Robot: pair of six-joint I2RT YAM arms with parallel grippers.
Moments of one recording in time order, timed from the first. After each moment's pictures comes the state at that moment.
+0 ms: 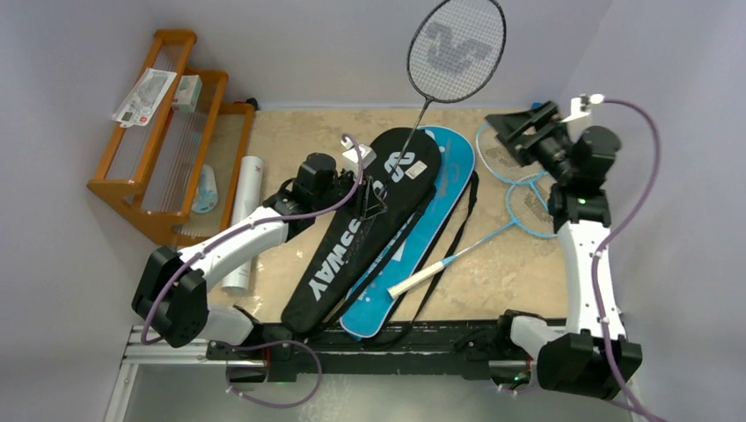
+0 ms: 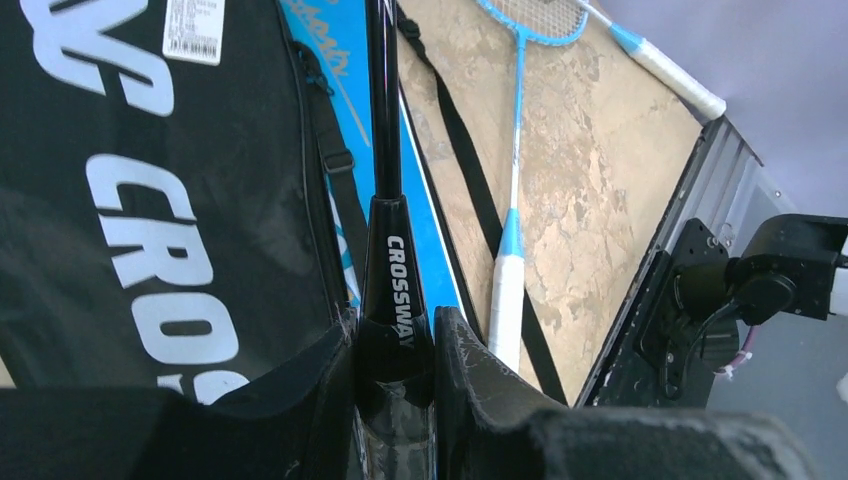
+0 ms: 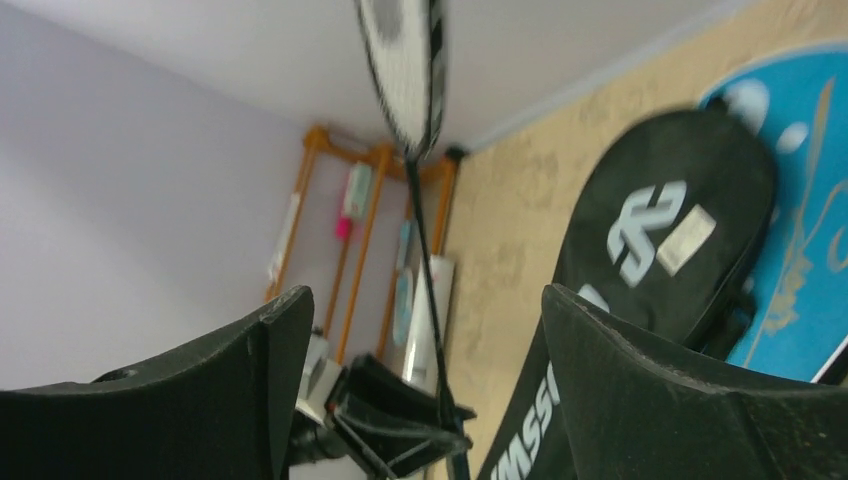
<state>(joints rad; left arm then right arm) -0.62 1.39 0.98 -0.01 0.44 -0.26 -0.23 1.07 1.13 -0.07 -0.67 1.00</state>
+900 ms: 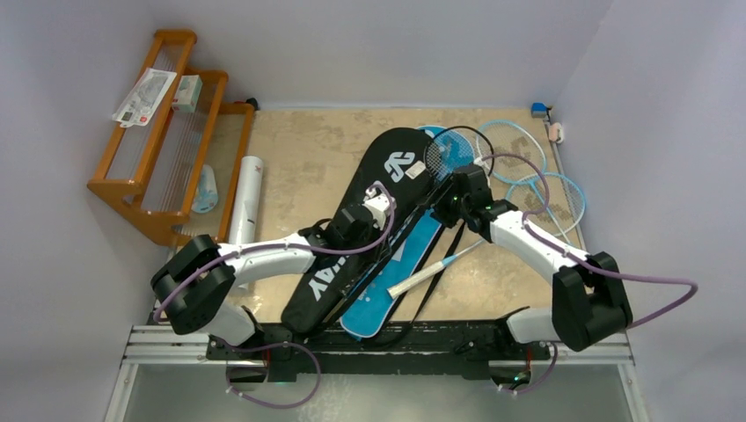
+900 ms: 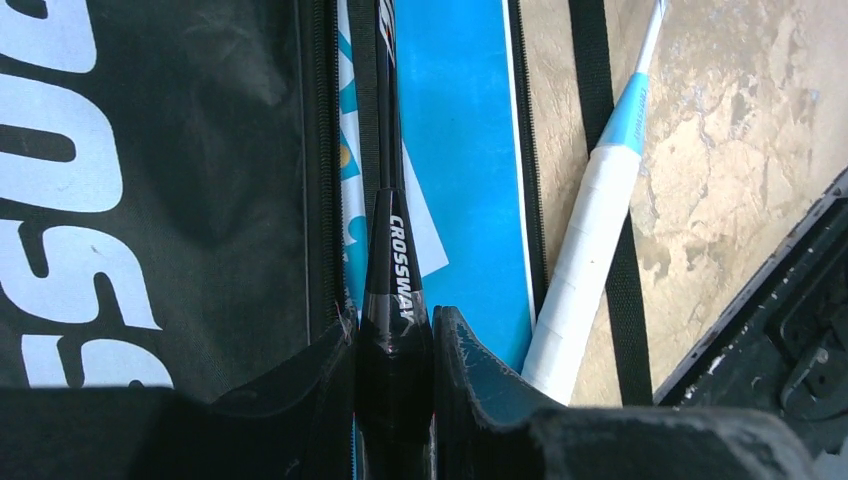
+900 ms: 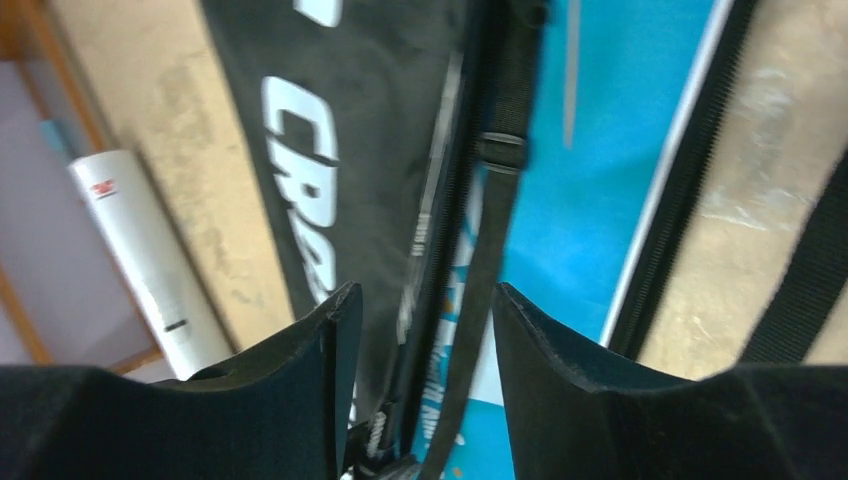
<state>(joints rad) -0.90 1.49 0.79 0.05 0.04 -0.38 0.40 1.35 0.82 -0.21 -0.05 1.03</state>
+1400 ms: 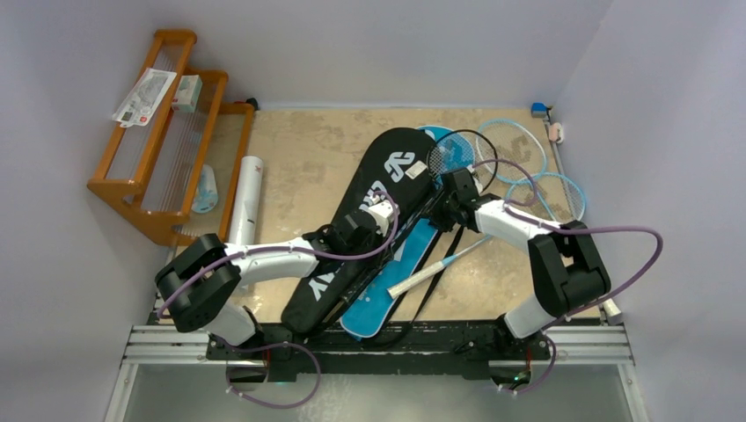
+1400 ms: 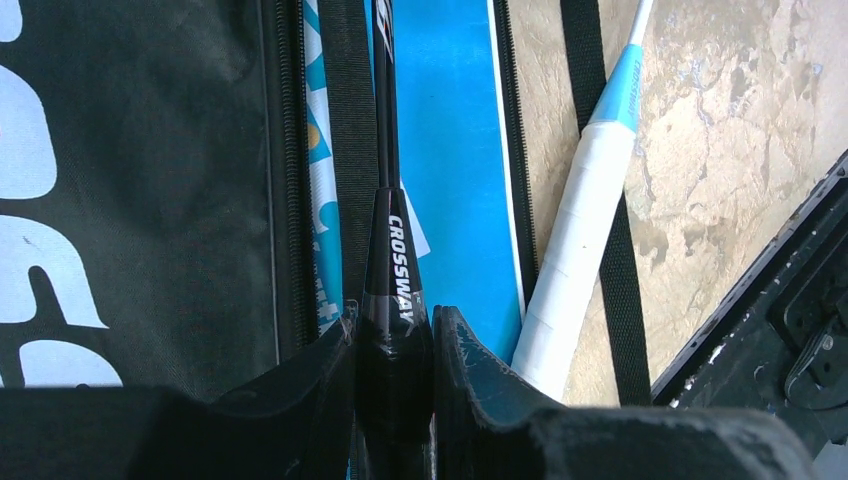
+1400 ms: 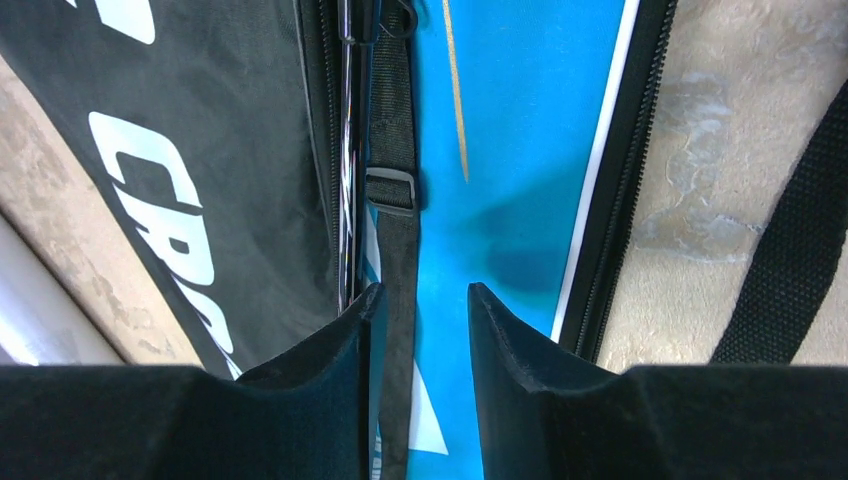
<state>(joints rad) -0.94 1.52 0.76 0.09 0.02 -0.39 0.40 1.55 0.85 -0.26 0.00 1.04</state>
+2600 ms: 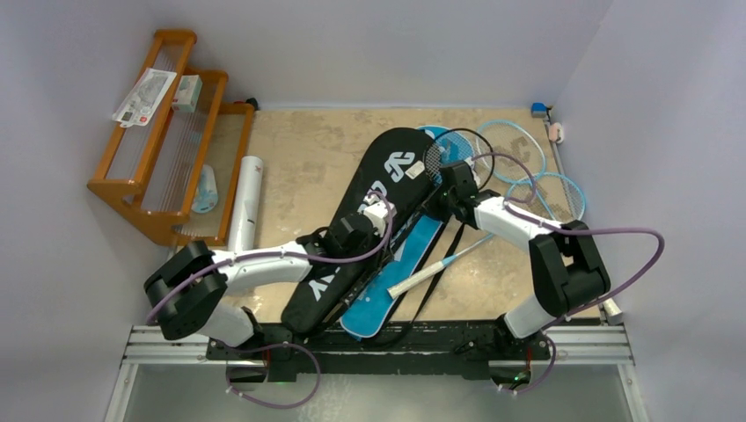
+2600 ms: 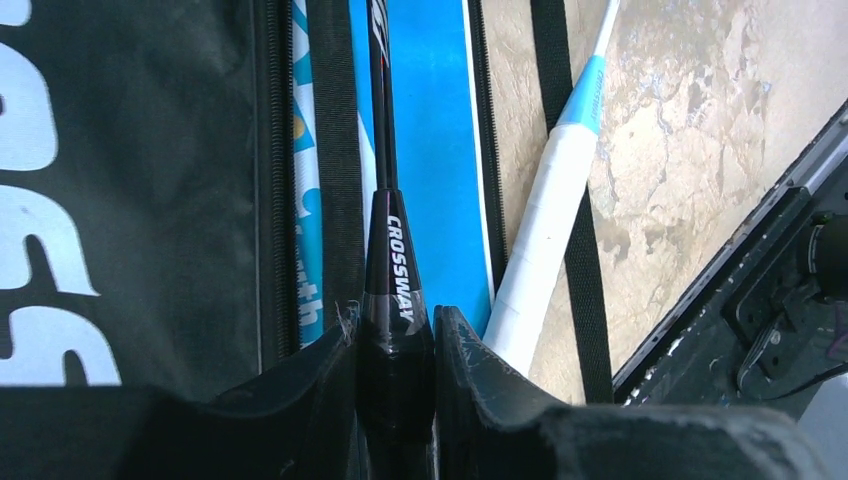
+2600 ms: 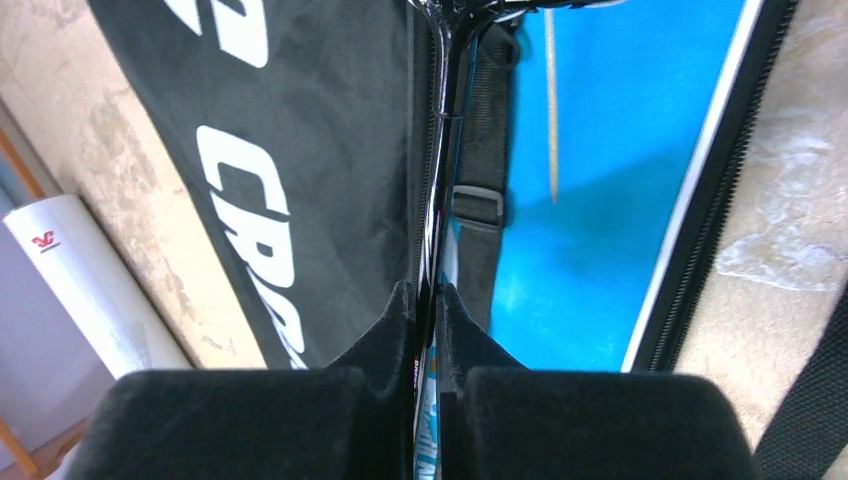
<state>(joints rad) -0.96 1.46 0.74 0.08 0.01 -0.44 0.40 1.56 0.88 -0.21 -0.01 1.07</state>
